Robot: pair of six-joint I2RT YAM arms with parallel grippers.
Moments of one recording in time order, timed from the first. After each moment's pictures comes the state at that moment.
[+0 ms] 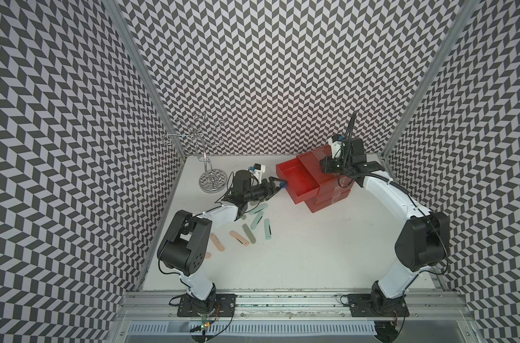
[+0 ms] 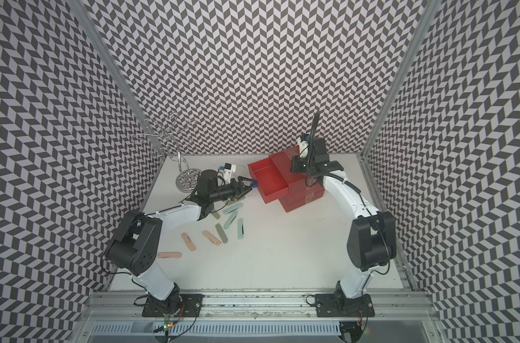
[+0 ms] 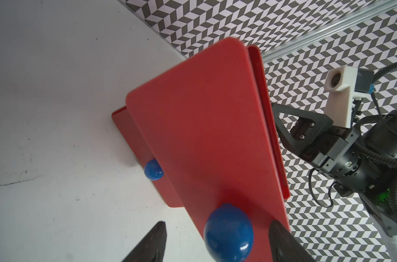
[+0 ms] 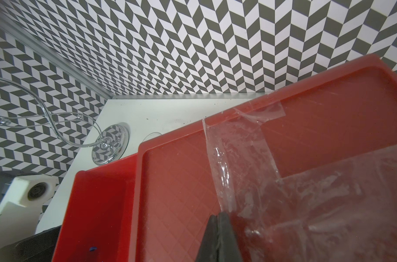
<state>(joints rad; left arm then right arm) -0.39 1.69 0.95 0.45 0.69 -0.97 0.24 1.73 1.52 -0.41 -0.24 0.23</state>
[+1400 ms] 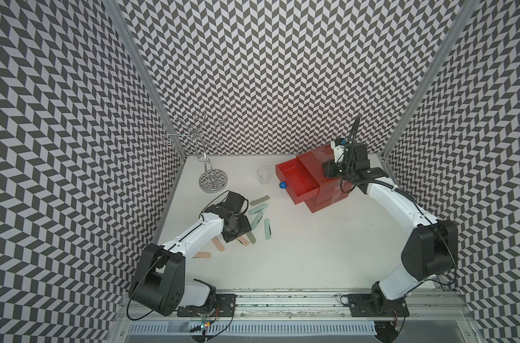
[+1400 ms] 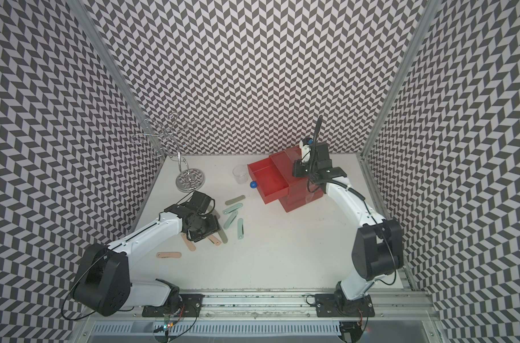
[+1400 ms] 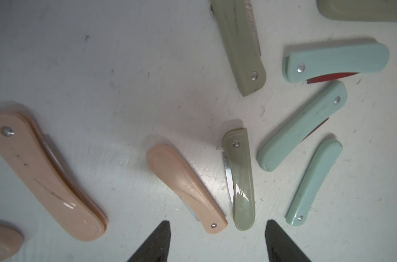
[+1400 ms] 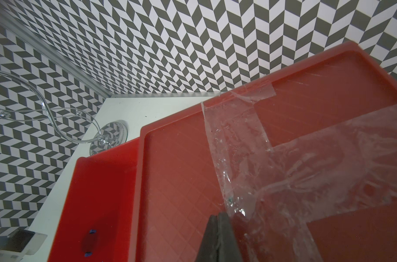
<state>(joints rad) -0.37 1.38 0.85 -0.76 0.04 -0.79 0.24 1.64 1.40 -0.36 -0.21 0.23</state>
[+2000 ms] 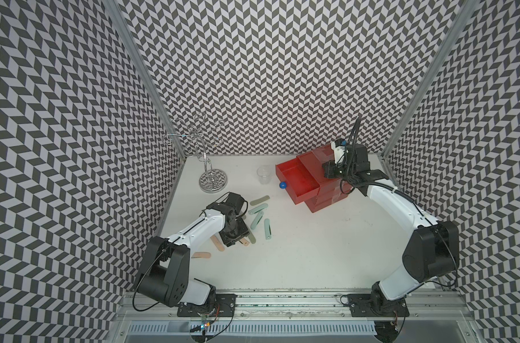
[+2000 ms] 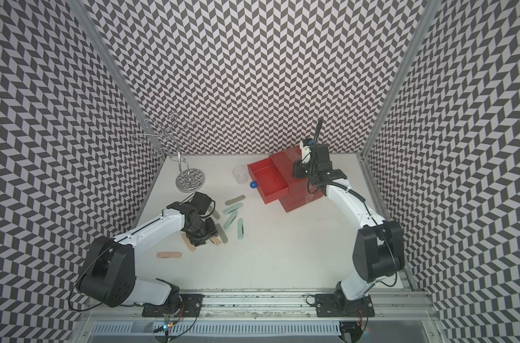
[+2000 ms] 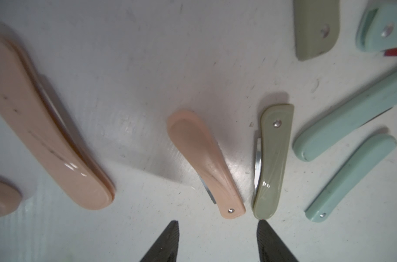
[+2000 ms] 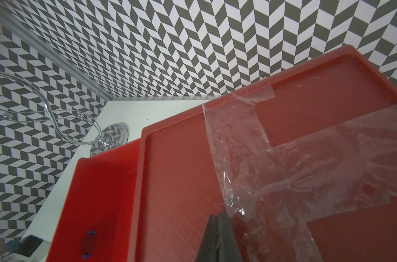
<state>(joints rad) -0.34 1.45 0.88 -0.87 0.12 -0.86 0.24 1.62 1.36 -0.32 -0.21 0.23</state>
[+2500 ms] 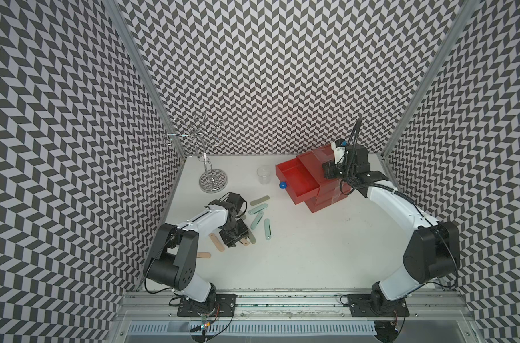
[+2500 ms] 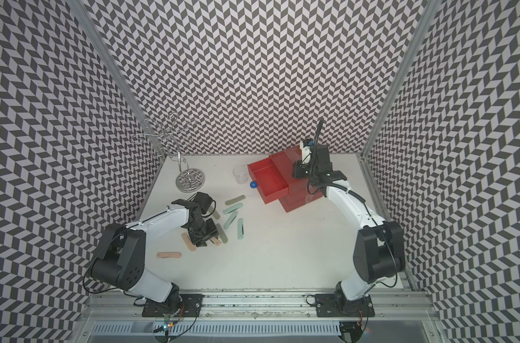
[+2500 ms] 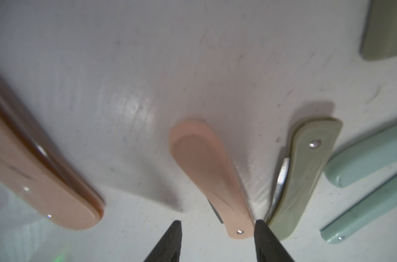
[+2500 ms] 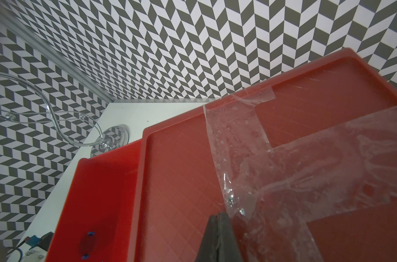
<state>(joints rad) -0.30 1.56 0.90 -0.87 0.16 -0.86 0.24 1.61 1.34 -0.29 -0.21 0.23</state>
